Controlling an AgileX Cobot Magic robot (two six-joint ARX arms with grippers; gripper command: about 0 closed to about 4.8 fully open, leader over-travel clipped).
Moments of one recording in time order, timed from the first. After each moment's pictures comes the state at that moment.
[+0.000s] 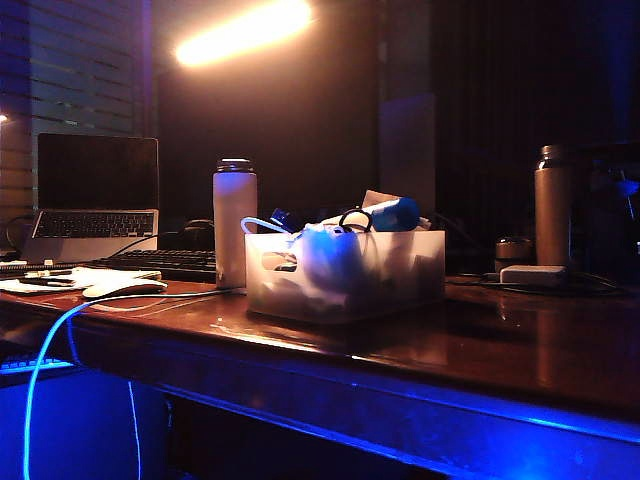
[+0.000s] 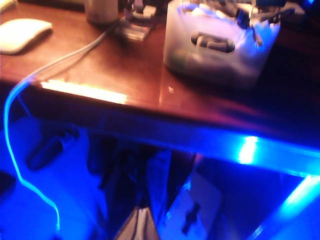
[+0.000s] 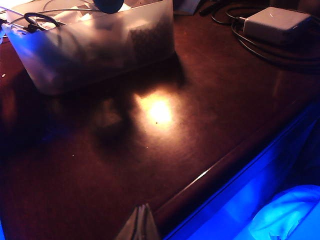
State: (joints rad) left arm -0.31 0.08 0.04 -0.23 0.12 -0.02; right arm 0.32 0.02 0.05 -0.29 0.00 0.08
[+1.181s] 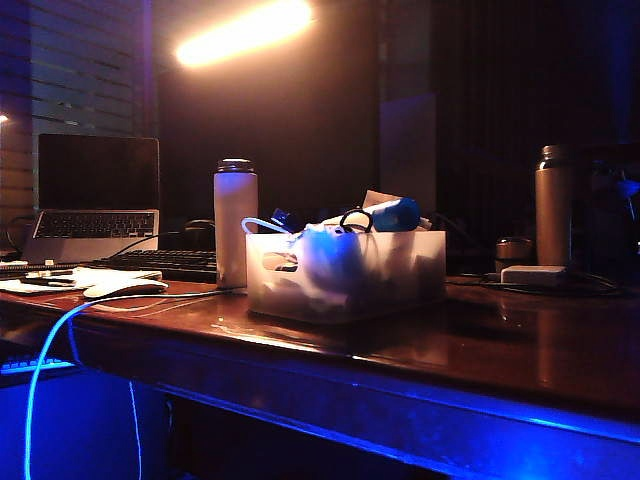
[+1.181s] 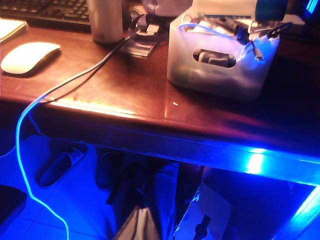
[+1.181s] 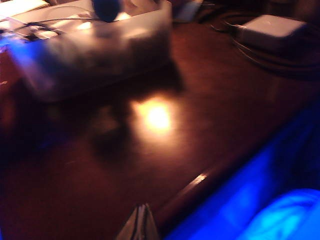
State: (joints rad) left arm -0.30 0.05 0.03 -0.20 0.11 0.01; right arm 0.29 0.00 0.05 -0.29 0.00 0.08
